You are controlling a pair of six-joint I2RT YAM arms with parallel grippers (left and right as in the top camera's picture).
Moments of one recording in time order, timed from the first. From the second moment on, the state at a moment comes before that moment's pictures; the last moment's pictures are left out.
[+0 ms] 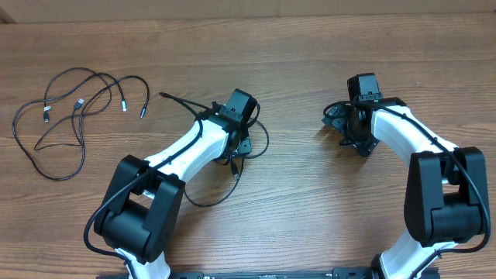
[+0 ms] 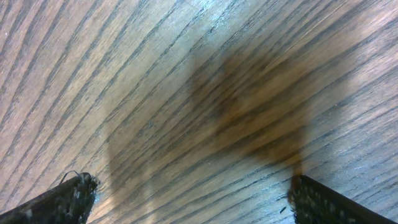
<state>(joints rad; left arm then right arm) -0.50 1.88 1.18 -0.64 -0.10 -0.68 0.10 1.86 1.13 -0.60 0.01 0.85</state>
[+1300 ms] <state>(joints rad) -0.50 1.88 1.14 -0.55 -0.20 -0.68 0.10 1.86 1.13 -0.60 0.01 0.85</state>
